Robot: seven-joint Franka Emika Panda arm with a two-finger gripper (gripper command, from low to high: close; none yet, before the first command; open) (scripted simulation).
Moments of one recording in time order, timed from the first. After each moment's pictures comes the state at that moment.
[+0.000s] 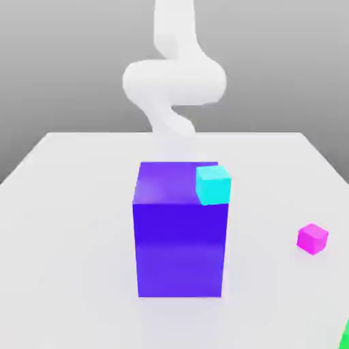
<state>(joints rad) 0.08 -0.72 0.00 -2.34 0.00 2.35 0.69</state>
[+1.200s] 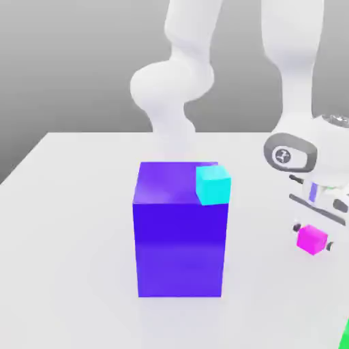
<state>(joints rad) 0.87 0.32 0.06 -2.70 -0.16 3.02 -0.33</state>
